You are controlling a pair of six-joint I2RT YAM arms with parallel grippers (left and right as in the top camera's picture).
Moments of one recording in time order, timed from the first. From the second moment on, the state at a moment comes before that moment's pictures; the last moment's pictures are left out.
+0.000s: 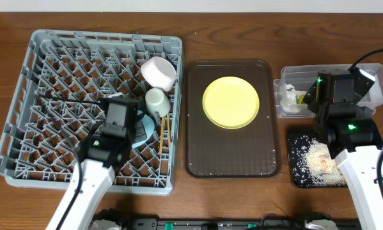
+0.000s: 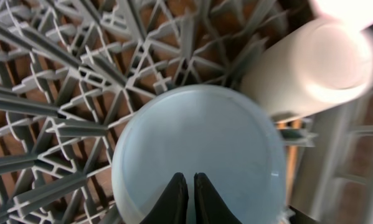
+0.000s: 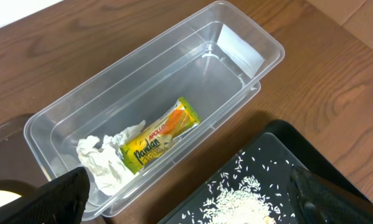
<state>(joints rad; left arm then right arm) -0.25 1.13 0.80 -0.72 -0.24 -0.51 0.10 1.20 1.05 -0.75 0.58 0.57</state>
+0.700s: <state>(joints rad) -0.25 1.03 0.82 -0.77 0.06 -0.46 0.10 1.20 1.05 -0.75 0.58 0.57</state>
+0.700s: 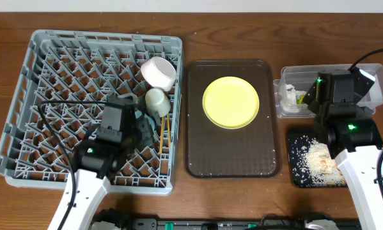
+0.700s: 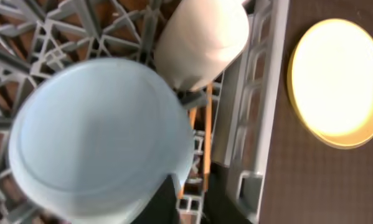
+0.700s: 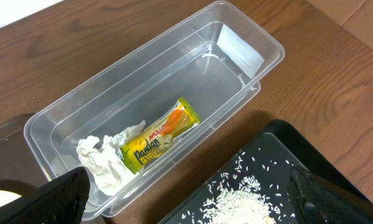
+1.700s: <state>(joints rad) -0.80 1.22 0.81 -0.95 -0.87 -0.45 0.10 1.20 1.05 -0.75 0.58 0.57</state>
